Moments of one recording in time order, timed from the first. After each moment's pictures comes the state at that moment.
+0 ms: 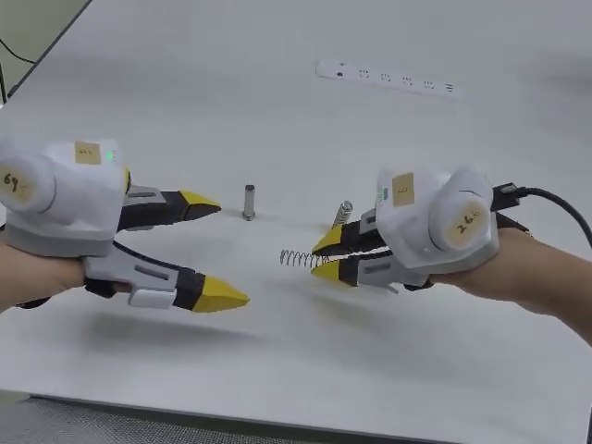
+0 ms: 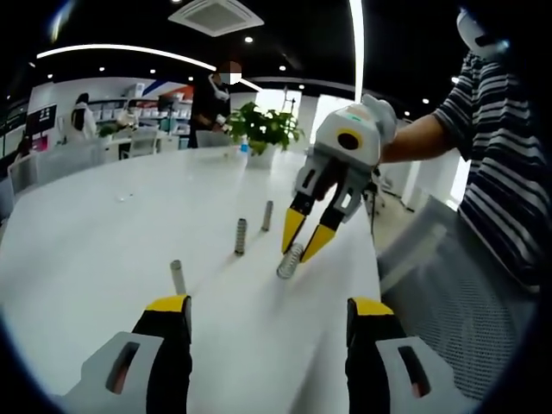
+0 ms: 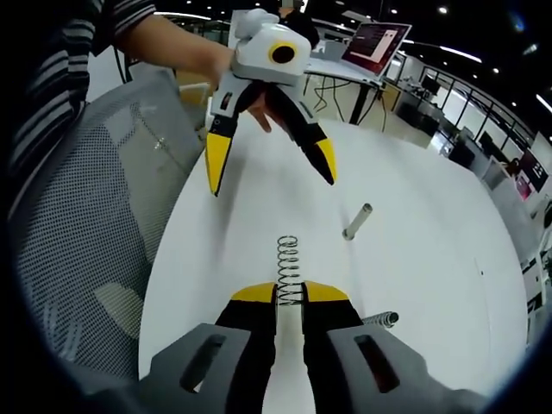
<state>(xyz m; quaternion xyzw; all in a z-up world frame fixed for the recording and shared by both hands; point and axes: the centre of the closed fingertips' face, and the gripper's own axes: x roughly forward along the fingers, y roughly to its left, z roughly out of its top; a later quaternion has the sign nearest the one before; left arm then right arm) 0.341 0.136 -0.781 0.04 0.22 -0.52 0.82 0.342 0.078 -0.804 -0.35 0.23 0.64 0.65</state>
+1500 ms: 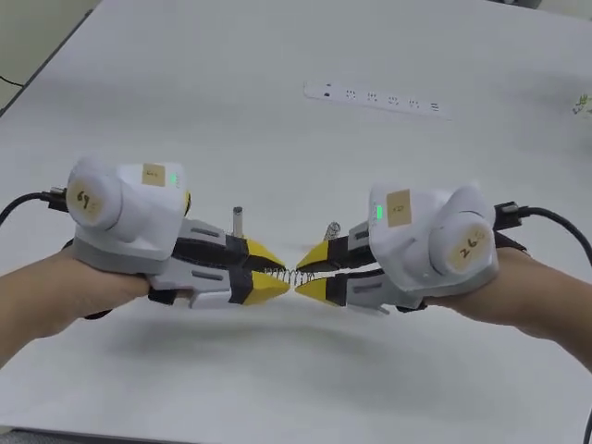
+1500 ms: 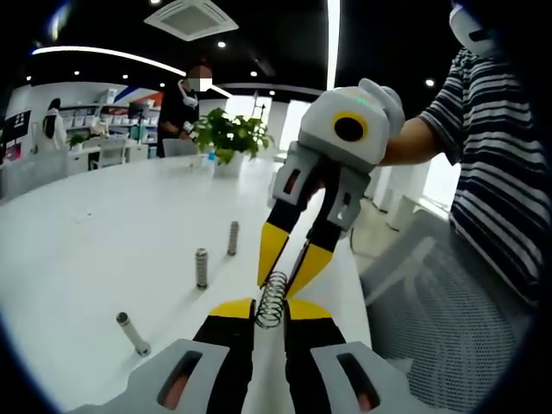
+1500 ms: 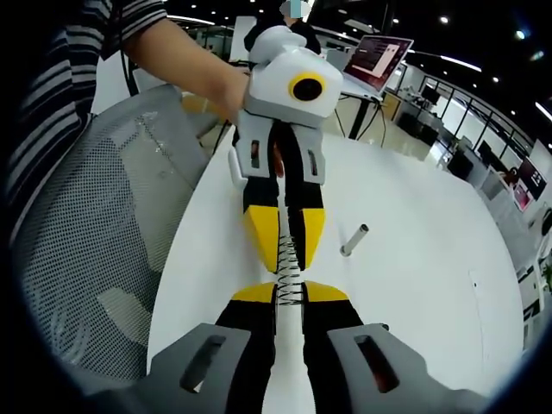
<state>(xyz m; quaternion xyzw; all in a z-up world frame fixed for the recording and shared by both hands) 0.340 0.081 -0.772 0.03 0.20 -0.59 0.78 0.336 0.085 -0.783 -0.34 0.21 0.64 0.65</state>
